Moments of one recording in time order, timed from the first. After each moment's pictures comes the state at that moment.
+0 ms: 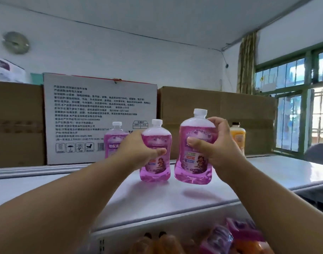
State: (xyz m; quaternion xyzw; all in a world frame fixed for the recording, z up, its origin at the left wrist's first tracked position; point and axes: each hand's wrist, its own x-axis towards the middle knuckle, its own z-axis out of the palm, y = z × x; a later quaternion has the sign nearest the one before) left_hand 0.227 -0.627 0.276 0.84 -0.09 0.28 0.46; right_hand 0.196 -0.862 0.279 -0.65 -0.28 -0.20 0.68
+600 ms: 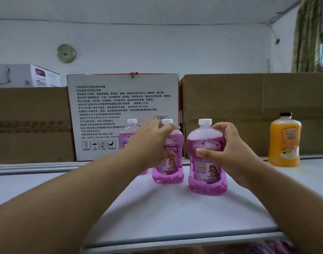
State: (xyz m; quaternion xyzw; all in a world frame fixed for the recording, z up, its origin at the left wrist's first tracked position) left_hand 0.248 -0.624 0.291 0.92 -0.09 0.37 -0.01; right_hand 0.296 -0.855 0.262 -0.72 -0.33 -0.12 0.60
